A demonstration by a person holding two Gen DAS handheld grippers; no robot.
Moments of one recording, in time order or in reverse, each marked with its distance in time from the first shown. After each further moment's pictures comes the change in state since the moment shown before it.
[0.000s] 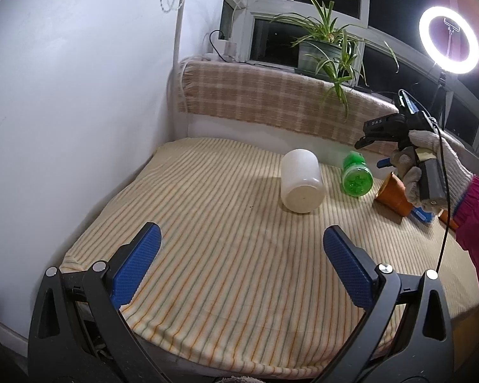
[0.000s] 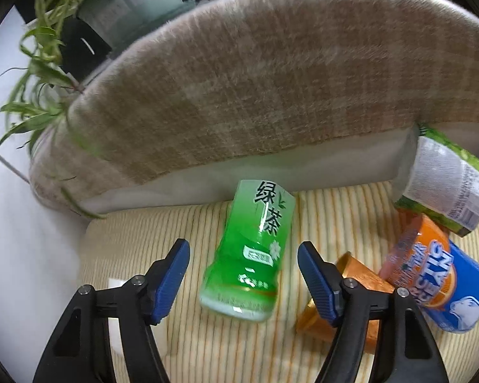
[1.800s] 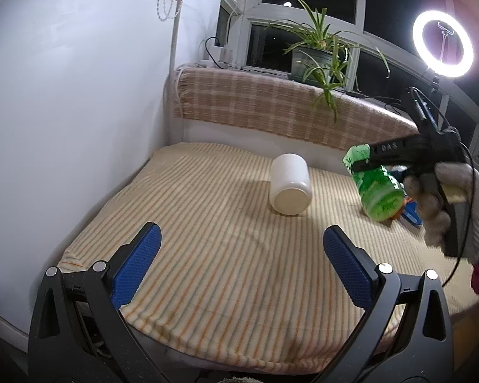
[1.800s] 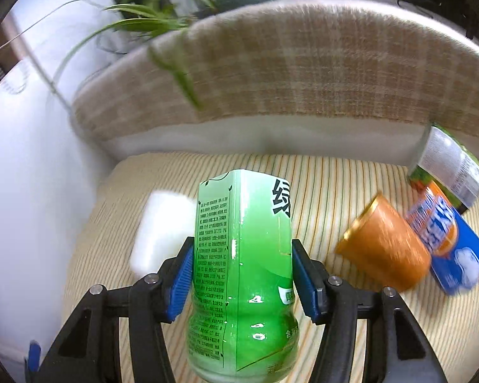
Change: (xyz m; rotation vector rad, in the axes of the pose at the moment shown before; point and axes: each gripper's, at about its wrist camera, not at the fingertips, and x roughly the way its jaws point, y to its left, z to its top) left arm -0.019 -0.015 -0.004 0.002 -0.021 -0.022; right arm -0.045 0.031 -0.095 -0.250 0.006 0.036
